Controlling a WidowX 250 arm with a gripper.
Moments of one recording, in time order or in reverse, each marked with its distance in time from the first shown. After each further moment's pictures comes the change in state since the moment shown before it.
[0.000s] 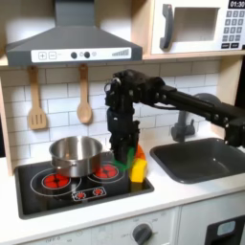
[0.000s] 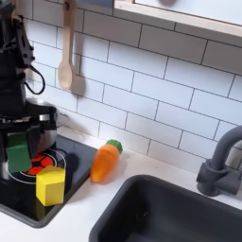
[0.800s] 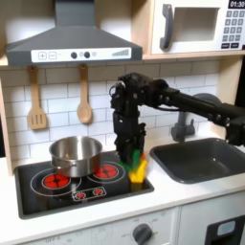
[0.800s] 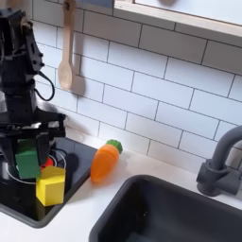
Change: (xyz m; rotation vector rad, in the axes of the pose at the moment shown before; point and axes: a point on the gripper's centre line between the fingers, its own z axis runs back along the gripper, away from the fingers) arm -0.008 -0.012 -0.008 -0.014 0.021 -0.063
